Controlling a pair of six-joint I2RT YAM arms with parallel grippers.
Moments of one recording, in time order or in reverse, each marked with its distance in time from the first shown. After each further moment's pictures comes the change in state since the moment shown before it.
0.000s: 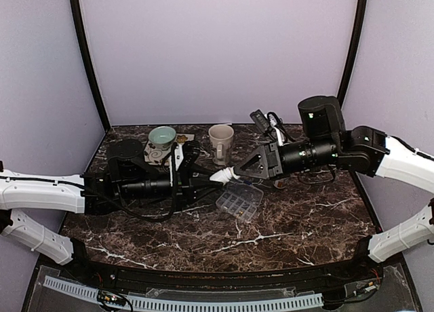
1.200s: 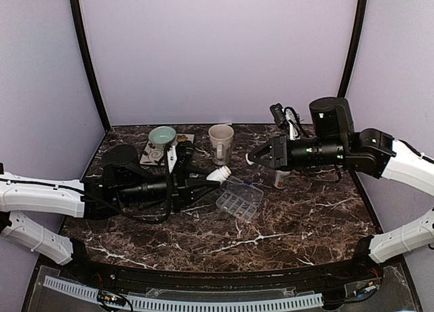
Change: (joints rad) left arm 0.000 -0.020 -0.072 0.115 -0.023 -0.053; right arm -0.066 -0.067 -0.061 0.006 0.212 0.007
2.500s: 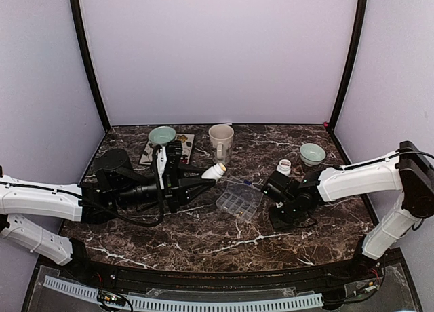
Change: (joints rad) left arm 0.000 -0.033 -0.059 0.108 -0.009 -0.007; right arm 0.000 0.418 -0.306 -0.178 0.370 0.022
